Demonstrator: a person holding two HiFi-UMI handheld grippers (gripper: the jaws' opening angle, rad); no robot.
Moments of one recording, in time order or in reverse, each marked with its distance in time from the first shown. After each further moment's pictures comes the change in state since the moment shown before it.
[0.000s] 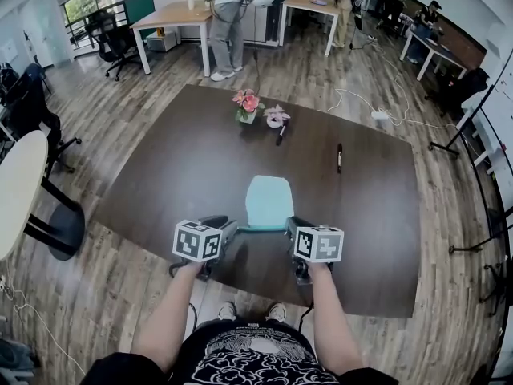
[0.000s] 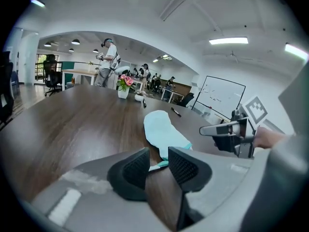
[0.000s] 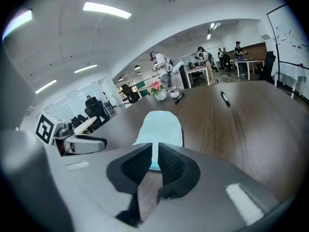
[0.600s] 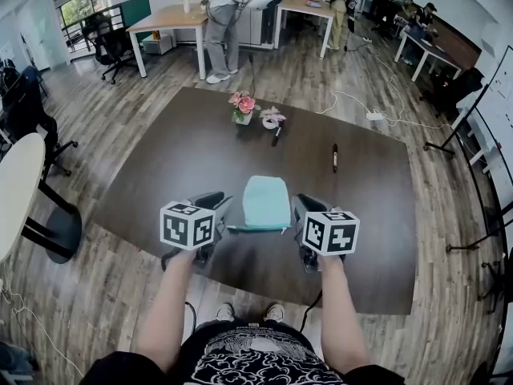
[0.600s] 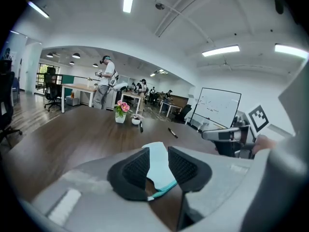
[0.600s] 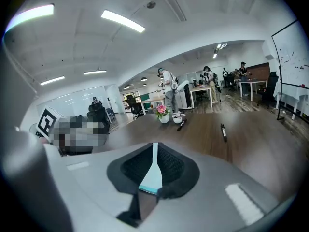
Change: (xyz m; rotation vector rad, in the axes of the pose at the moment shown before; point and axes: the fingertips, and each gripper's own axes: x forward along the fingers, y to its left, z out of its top) left arm -0.041 -0.019 0.087 0.044 -0.166 -0.004; right arm -0.050 0.023 0.083 -0.122 -0.170 -0.001
